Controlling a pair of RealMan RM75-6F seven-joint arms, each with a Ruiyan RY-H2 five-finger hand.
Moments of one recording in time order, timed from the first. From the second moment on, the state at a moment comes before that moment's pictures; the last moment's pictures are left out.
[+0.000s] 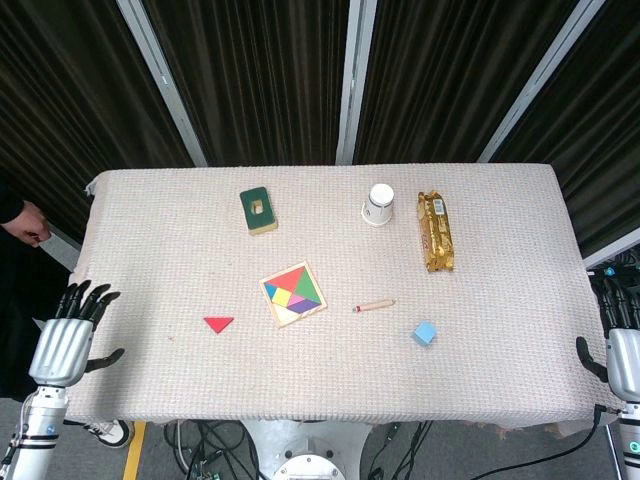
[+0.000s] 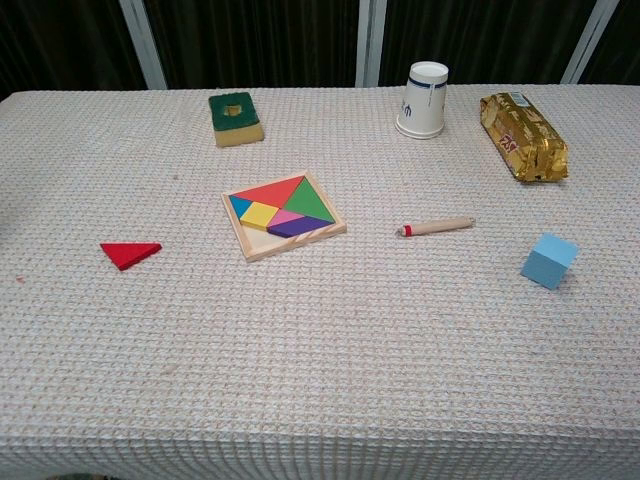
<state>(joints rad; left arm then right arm) -0.14 -1.24 -0.04 -1.63 1.52 1.47 0.17 0.04 -1.12 0.11 -1.52 -1.43 1.50 -0.03</state>
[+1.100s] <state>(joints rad) -0.24 -1.38 -0.04 -1.63 1.52 1.31 0.13 0.06 -1.11 0.11 -1.54 -1.43 1.49 -0.02</state>
